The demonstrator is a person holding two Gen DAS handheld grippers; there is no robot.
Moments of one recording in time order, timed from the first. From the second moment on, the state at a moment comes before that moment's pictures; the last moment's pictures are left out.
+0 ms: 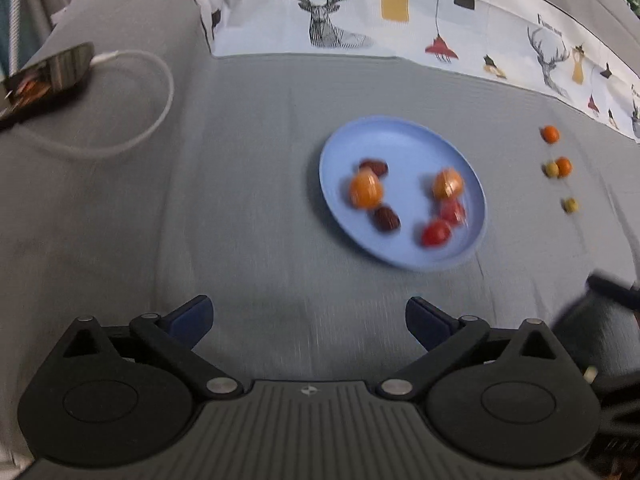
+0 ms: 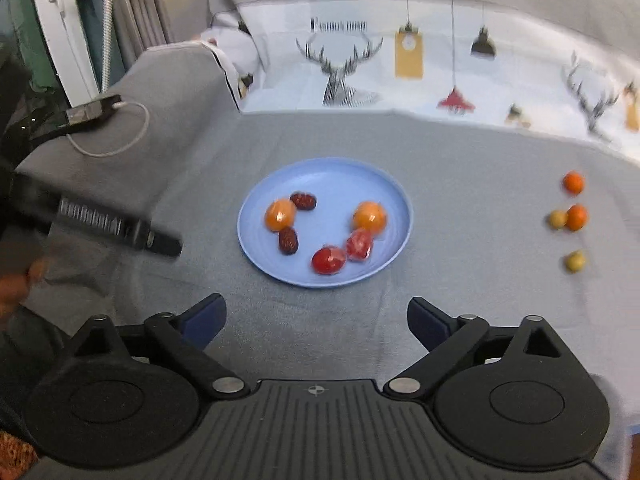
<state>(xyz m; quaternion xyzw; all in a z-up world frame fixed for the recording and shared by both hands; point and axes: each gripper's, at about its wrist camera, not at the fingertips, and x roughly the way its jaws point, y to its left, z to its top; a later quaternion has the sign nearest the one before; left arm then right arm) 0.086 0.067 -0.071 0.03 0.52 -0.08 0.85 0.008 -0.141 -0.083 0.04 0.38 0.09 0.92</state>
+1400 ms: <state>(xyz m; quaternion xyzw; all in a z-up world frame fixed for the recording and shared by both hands) -0.026 0.069 0.018 0.01 0.39 -0.12 0.91 -0.105 -0.120 -0.010 -0.02 0.24 0.07 0.97</state>
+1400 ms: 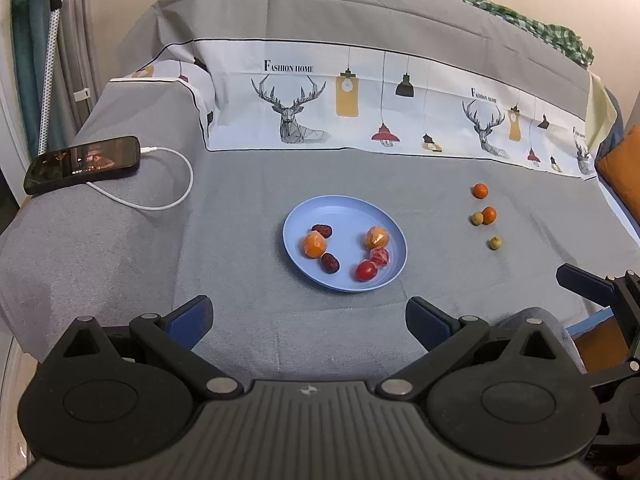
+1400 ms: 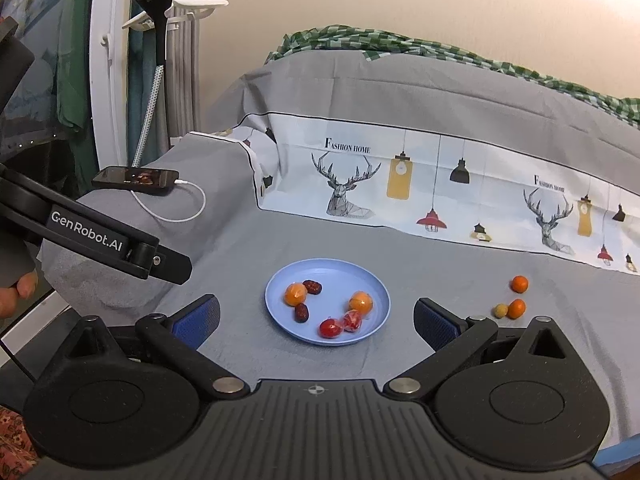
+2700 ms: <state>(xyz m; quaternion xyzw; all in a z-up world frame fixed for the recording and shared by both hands) 0.079 -0.029 -0.010 0.08 0.45 -0.12 0.88 -0.008 -0.289 -0.072 0.08 0.27 -0.09 0.96</state>
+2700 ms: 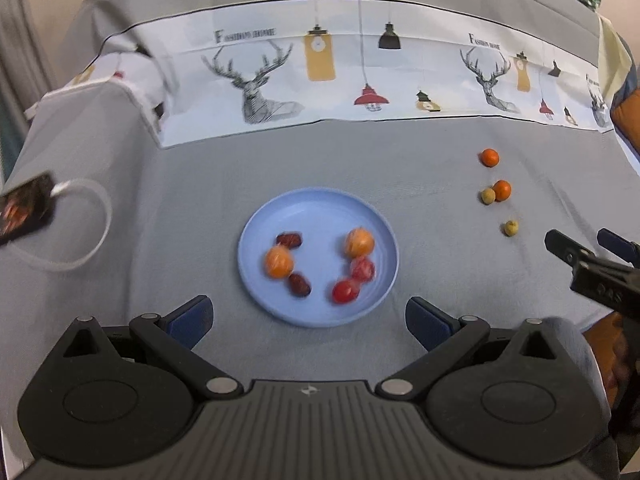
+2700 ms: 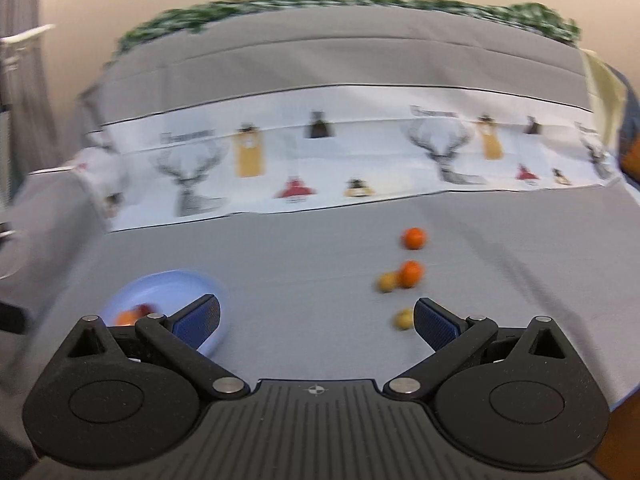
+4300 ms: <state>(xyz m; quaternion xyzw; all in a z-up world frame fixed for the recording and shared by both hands) 0.209 -0.271 -0.115 0.17 0.43 -0.35 0.81 0.068 -0.439 -0.167 0.15 0.38 -0.18 0.89</state>
